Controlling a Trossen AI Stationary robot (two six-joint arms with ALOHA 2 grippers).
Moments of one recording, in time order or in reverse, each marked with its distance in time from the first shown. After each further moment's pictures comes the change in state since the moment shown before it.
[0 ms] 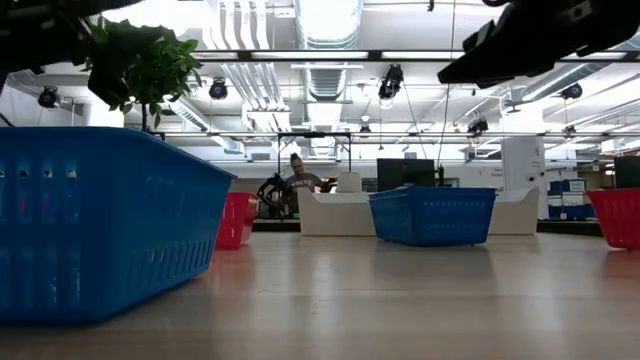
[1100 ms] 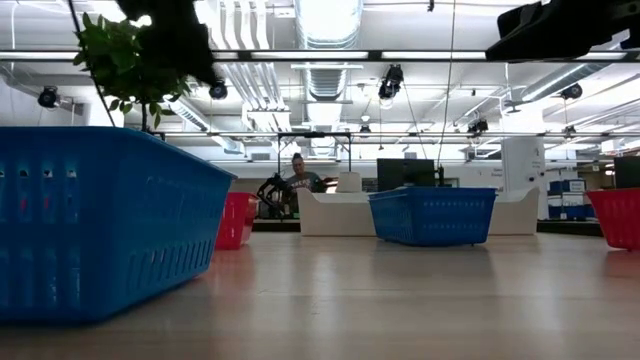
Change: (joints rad) left arm 0.000 0.971 1.118 -1.459 0.266 -0.307; right arm 0.000 -0.383 -0.055 -0.298 -0.031 -0.189
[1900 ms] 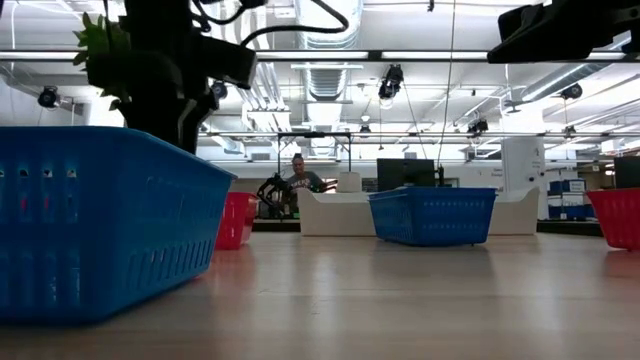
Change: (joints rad) left arm 0.103 0.281 0.099 -0.327 -0.002 0.164; right arm 0.000 -0.005 0.000 -0.019 0.000 -0.019
